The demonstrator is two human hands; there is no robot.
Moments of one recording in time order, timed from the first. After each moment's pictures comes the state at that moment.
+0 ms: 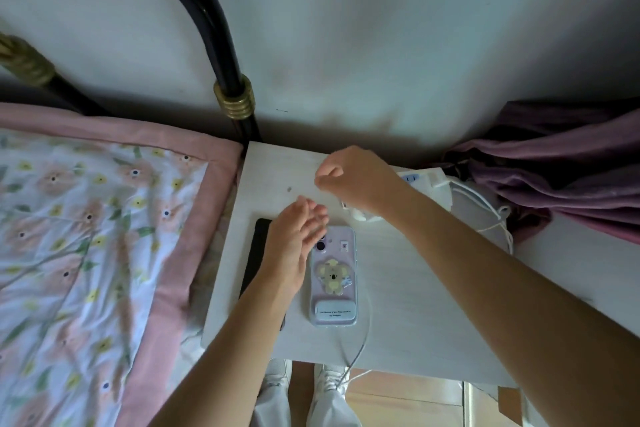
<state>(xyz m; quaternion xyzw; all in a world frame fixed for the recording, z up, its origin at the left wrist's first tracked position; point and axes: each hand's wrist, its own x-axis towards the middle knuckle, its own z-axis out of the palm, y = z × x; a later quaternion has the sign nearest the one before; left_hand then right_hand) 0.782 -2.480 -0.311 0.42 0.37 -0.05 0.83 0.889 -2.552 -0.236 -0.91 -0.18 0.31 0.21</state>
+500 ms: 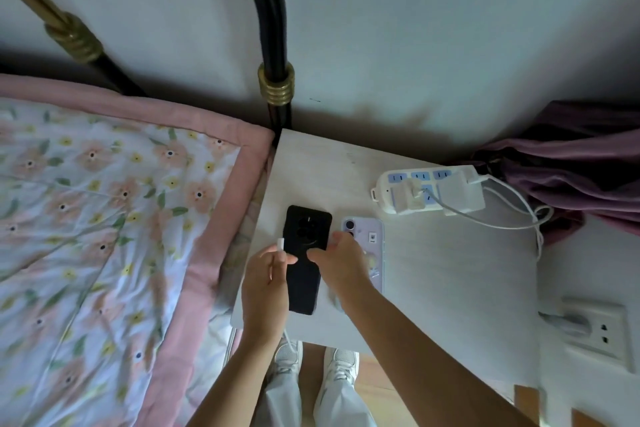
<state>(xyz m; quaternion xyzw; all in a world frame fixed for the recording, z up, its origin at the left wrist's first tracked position) 0.678 -2.452 -0.368 0.73 0.42 0.03 0.54 0.768 -2.531 -0.328 -0.85 0.12 0.39 0.34</state>
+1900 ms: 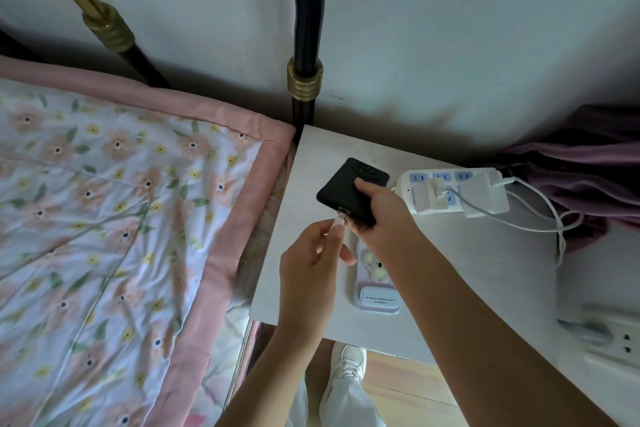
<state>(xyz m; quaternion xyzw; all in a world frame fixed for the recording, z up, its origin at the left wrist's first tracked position) 0.705 -2.463 -0.280 0.66 0.36 0.05 0.66 0.822 -2.513 -0.285 -0.52 0.39 0.35 0.67</state>
